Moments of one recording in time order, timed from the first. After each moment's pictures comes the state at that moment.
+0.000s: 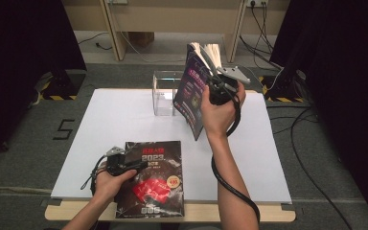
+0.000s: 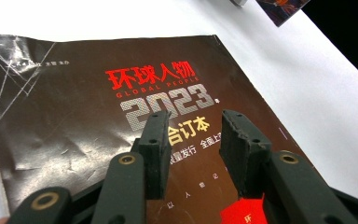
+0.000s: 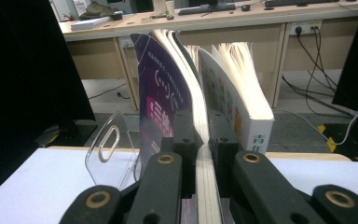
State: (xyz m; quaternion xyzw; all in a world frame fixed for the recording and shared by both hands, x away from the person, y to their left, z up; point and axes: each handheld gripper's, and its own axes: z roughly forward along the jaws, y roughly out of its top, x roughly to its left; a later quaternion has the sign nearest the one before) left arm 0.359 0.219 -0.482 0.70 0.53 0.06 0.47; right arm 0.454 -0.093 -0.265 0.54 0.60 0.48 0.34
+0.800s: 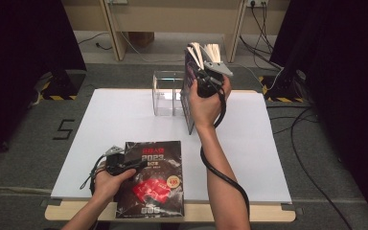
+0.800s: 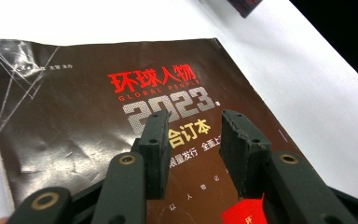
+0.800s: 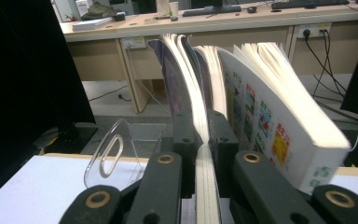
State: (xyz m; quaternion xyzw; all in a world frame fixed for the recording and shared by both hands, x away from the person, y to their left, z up) left arm 0.360 0.221 -0.480 0.69 0.53 0.06 0.48; right arm 0.496 -0.063 -0.281 0.54 0.60 0.49 0.34
